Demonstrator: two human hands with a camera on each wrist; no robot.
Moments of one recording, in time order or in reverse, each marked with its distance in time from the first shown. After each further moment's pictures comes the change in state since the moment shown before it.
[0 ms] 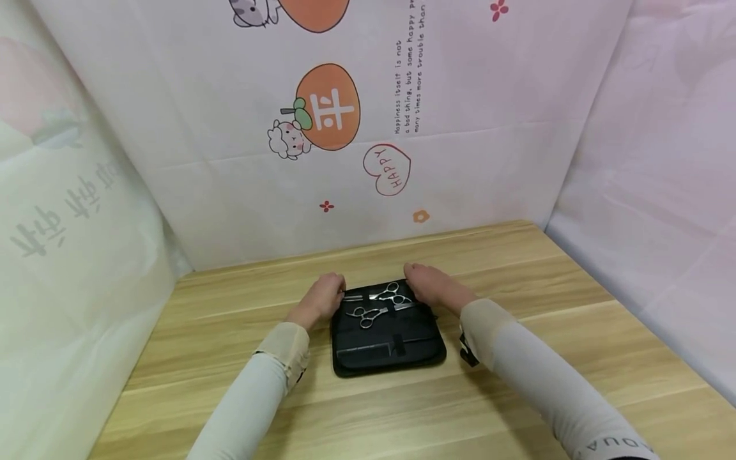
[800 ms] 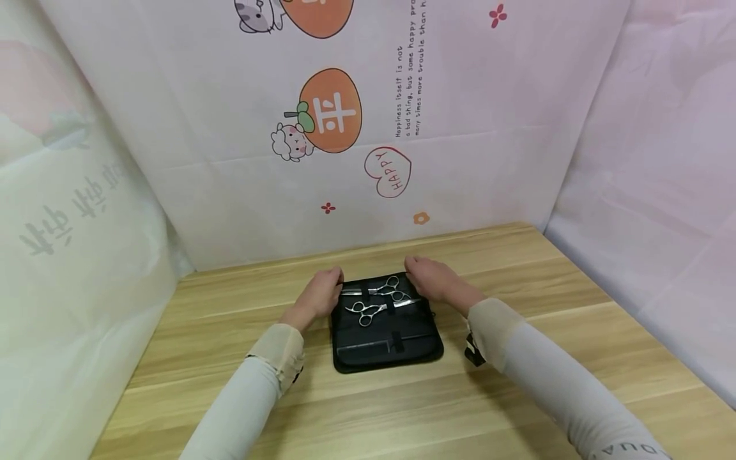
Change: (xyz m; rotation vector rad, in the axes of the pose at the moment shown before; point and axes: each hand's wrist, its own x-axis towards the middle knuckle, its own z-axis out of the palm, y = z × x) left_hand -0.010 0.006 -0.020 -0.072 0.132 0.071; right_hand -0.015 -0.008 -0.025 0.058 0.154 -0.018
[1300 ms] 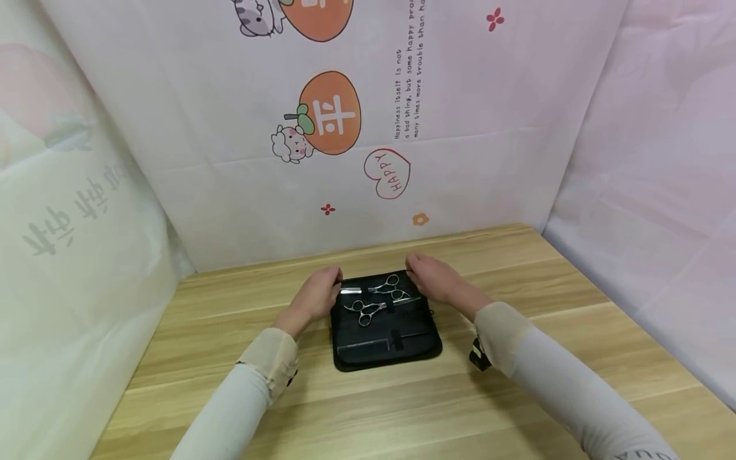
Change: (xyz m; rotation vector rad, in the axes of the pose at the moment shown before) left_hand -0.008 0.011 -0.015 -0.019 0.017 -0.018; right_hand -0.011 -0.006 -0.011 0.048 0.079 -0.014
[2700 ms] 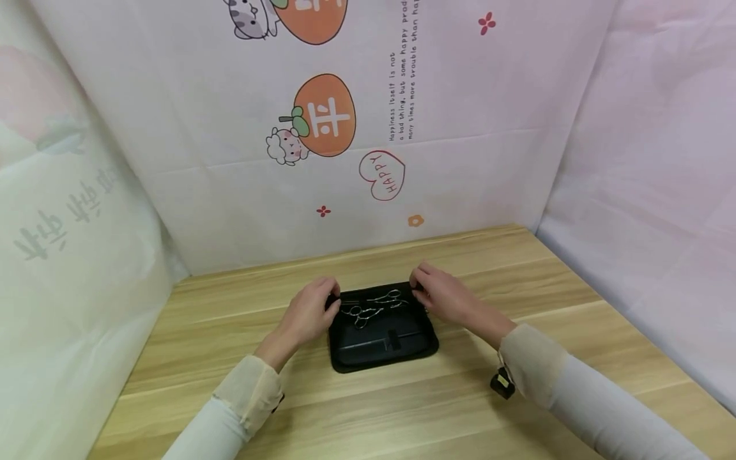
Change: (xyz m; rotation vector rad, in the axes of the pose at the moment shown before) left_hand -0.041 0.025 -0.013 -0.026 0.085 0.070; right_hand -0.050 -0.022 -0.013 0.058 0.114 -0.043
